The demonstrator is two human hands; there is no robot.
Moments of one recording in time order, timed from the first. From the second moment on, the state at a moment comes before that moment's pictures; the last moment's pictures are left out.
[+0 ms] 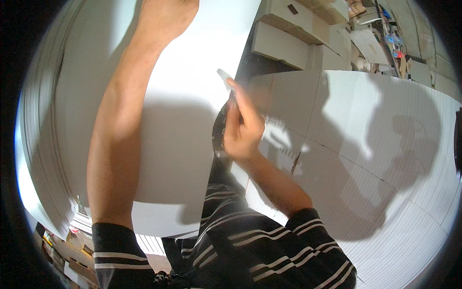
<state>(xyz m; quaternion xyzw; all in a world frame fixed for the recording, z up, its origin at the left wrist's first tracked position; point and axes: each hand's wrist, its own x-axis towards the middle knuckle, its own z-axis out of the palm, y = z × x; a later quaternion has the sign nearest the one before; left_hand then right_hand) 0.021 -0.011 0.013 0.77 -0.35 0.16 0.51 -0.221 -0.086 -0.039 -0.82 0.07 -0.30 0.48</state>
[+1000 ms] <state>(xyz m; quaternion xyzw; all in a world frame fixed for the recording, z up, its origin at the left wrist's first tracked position) 0.023 -0.011 0.014 0.79 -0.35 0.13 0.48 -0.229 -0.102 -0.015 -0.92 0.00 -0.22 0.33</state>
